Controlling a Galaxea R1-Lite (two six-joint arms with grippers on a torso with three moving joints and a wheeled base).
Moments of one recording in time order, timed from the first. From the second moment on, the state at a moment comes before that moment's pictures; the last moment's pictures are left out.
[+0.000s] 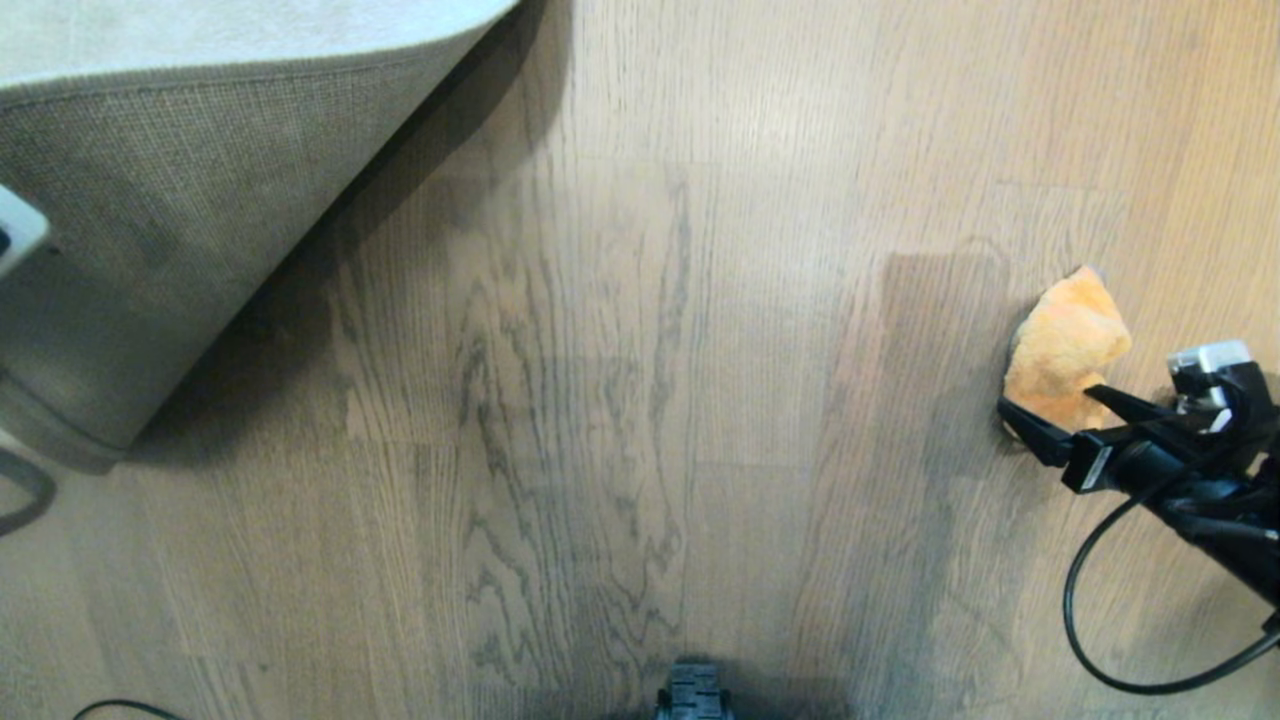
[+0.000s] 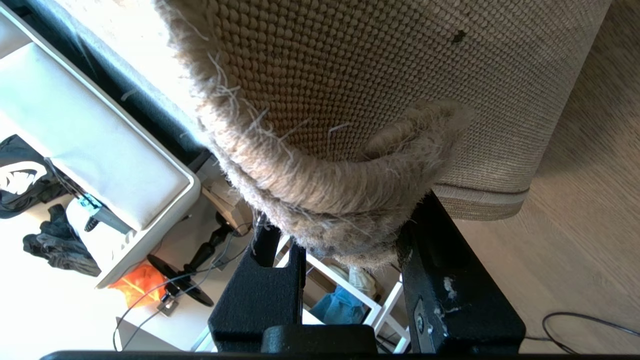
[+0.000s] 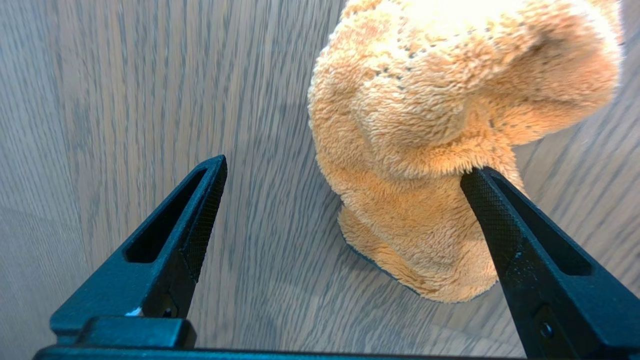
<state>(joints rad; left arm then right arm) -0.28 1.00 -0.71 -0.45 0.88 1.18 -0.11 1.79 -0.27 -1.52 0.26 -0.05</state>
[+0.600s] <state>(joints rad) -0.28 1.00 -0.71 -0.45 0.88 1.18 -0.14 1.79 -0.29 -1.52 0.26 -0.05</state>
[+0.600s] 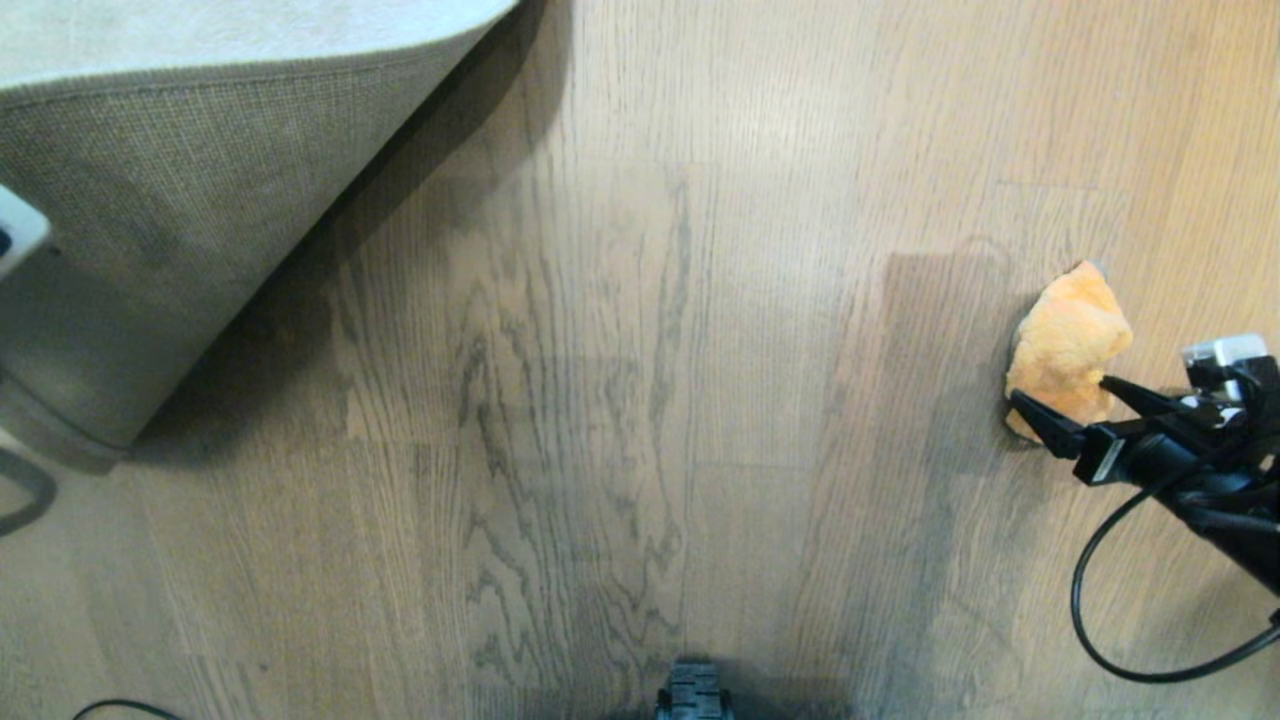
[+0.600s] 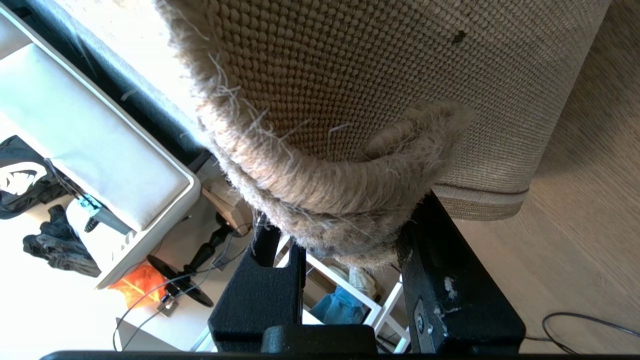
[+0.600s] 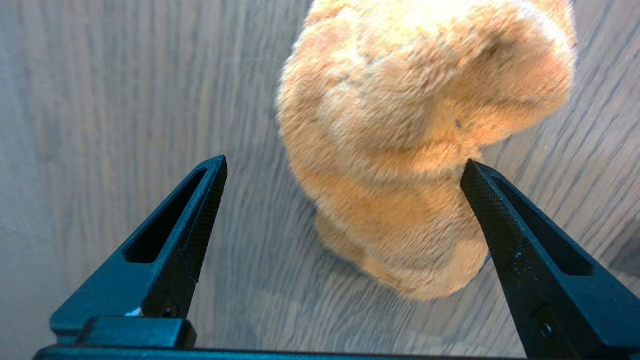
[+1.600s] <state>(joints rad) -0.28 1.00 -0.70 -0.45 0.88 1.18 -0.19 1.90 -0.37 -1.52 0.26 -0.05</state>
